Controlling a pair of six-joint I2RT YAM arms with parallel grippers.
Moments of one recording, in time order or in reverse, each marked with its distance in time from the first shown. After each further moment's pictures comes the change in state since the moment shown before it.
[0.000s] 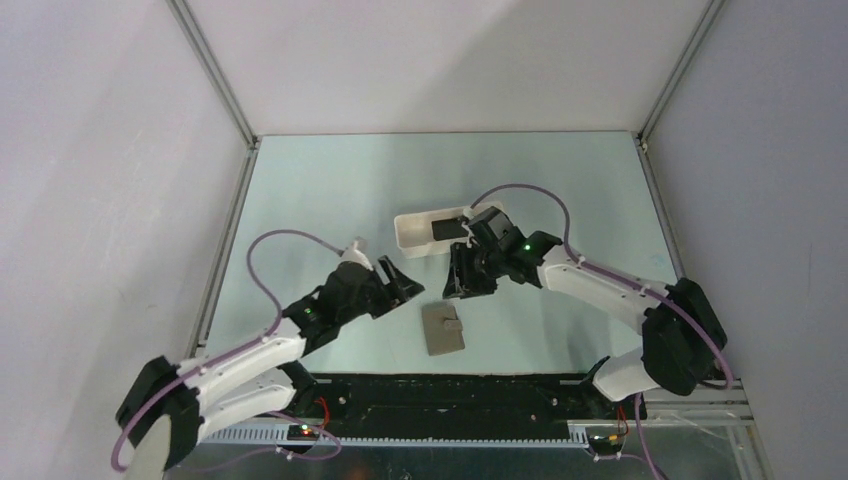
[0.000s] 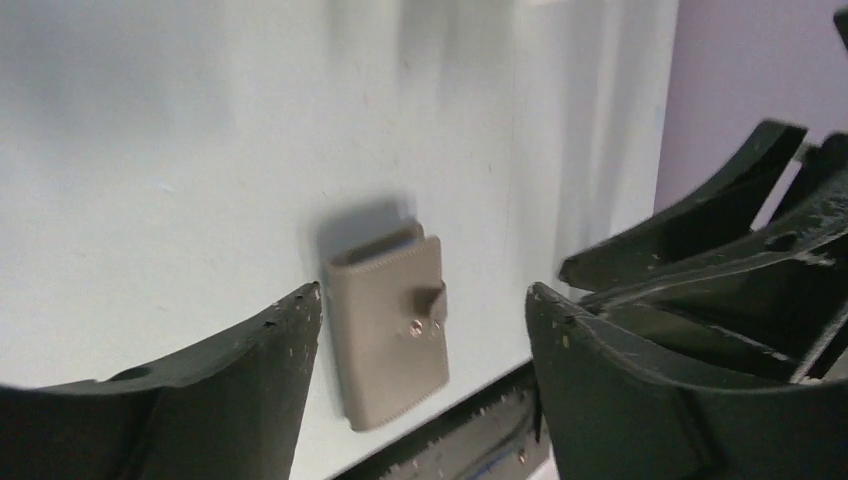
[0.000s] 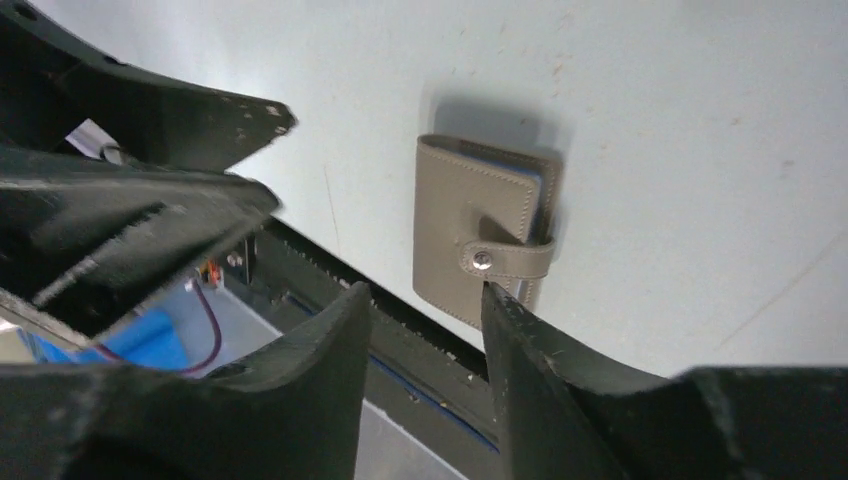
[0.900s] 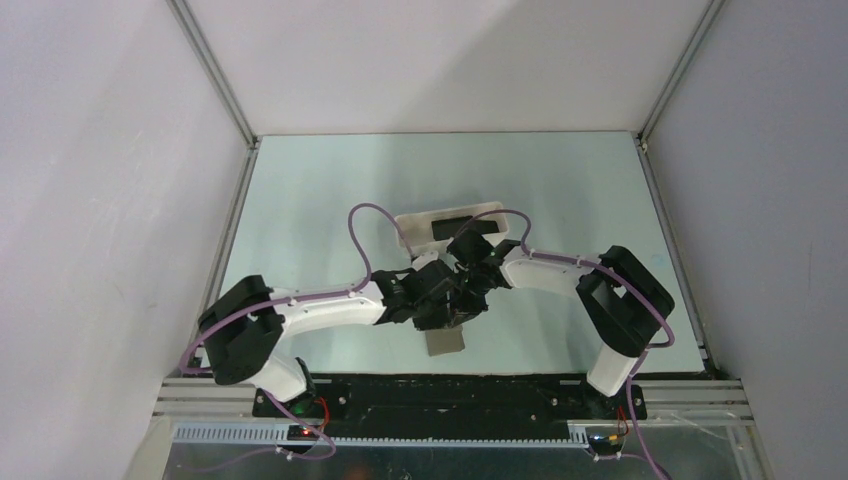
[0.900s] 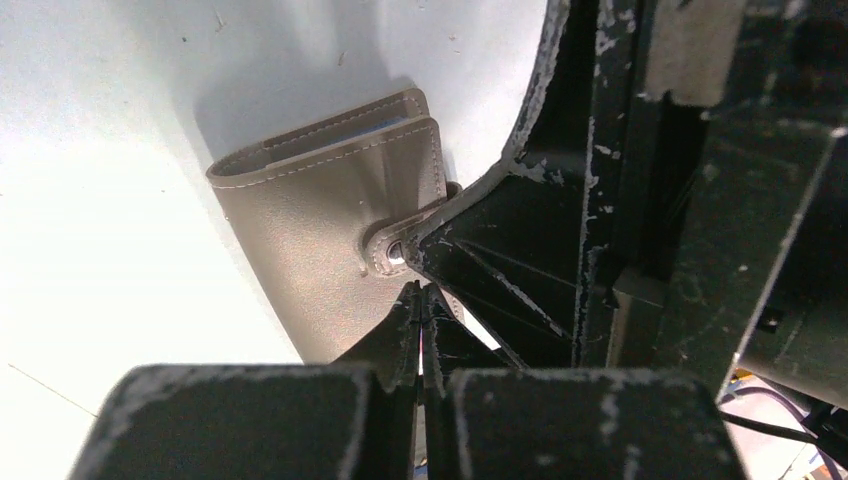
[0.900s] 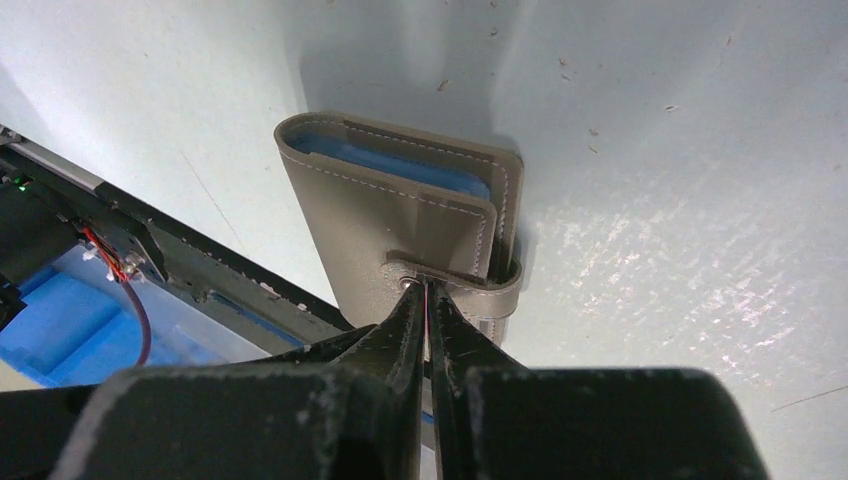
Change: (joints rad) left arm -0.285 0.535 0.450 -0.382 -0.059 0.009; right arm 0.033 0.257 -0.014 0.003 -0.050 0.016
